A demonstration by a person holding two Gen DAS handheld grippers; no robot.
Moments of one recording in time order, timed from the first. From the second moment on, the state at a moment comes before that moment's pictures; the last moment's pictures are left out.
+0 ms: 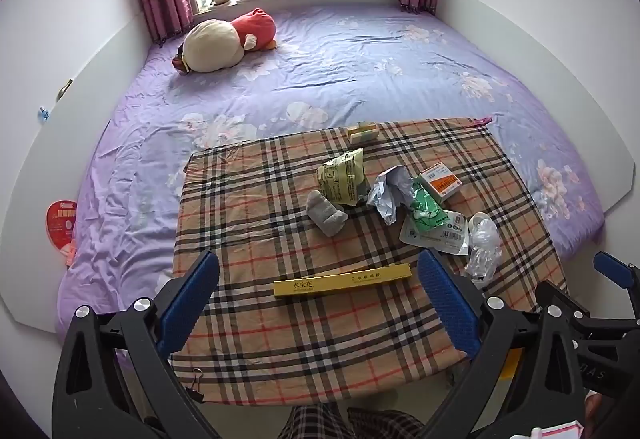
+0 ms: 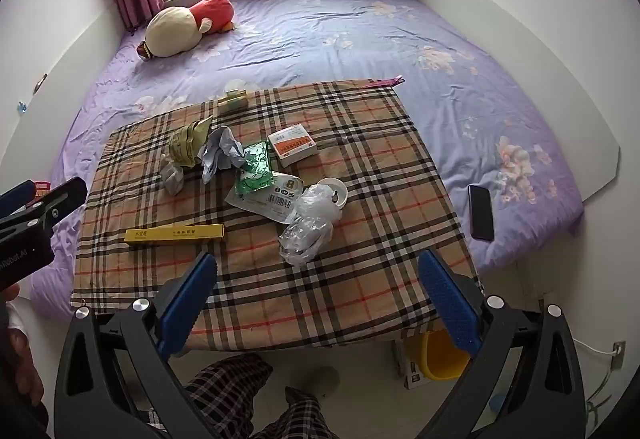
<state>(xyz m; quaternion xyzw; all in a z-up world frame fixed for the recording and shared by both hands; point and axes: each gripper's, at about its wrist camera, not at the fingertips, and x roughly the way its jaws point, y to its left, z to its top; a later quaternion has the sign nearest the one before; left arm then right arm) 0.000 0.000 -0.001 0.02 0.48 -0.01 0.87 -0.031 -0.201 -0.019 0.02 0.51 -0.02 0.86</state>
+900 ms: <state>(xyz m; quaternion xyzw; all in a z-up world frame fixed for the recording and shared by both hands) 0.001 -0.003 -0.006 0.02 0.49 -0.01 0.87 -0.026 -0.205 -0.023 0.03 0.51 -0.02 0.86</state>
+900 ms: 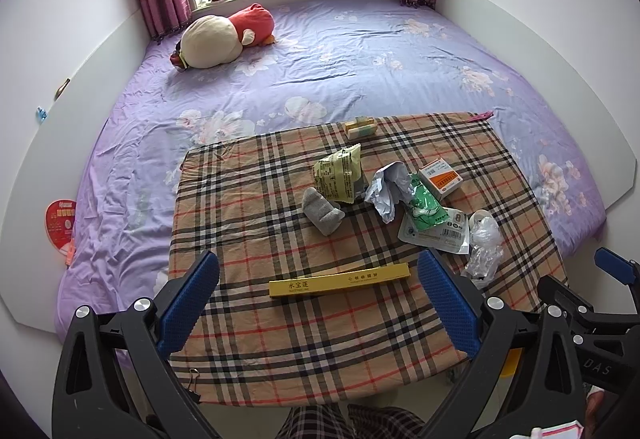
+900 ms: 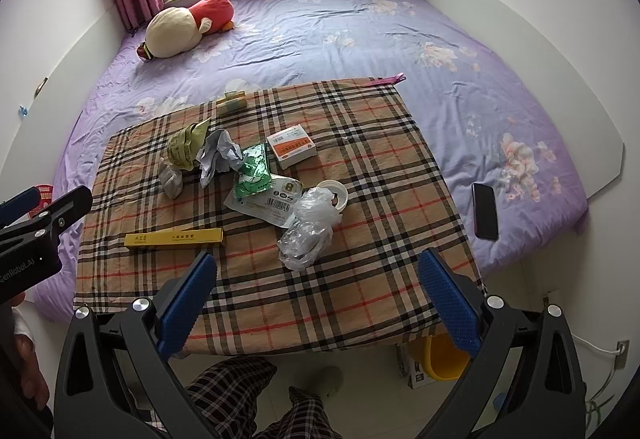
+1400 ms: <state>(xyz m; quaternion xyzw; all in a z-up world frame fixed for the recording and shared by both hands) 0.001 -0.005 -0.010 0.02 0.49 -0.01 0.87 -0.024 -0.203 -0.023 0.03 0.51 -0.01 0.86</state>
